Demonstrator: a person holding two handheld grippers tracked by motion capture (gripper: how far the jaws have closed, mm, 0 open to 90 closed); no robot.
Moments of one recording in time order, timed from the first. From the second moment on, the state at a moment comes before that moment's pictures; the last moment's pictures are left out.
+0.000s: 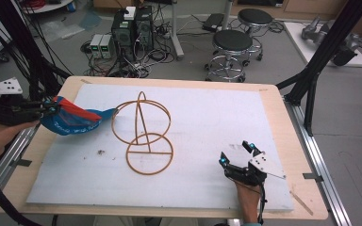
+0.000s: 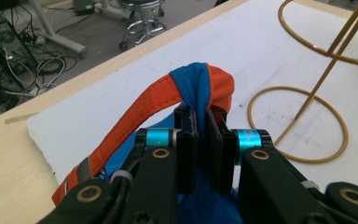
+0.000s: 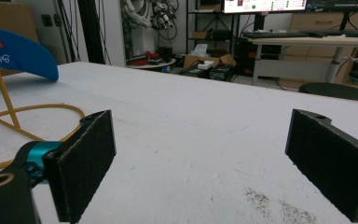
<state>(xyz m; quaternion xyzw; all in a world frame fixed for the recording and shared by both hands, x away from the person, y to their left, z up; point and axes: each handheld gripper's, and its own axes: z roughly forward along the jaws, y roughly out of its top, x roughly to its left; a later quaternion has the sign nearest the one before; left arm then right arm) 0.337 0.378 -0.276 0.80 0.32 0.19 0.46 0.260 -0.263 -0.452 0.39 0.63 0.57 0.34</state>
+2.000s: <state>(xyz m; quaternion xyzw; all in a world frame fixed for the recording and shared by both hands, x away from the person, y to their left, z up) 0.344 0.349 -0.255 0.79 0.29 0.20 0.51 0.261 -0.263 -0.452 0.39 0.63 0.57 0.34</state>
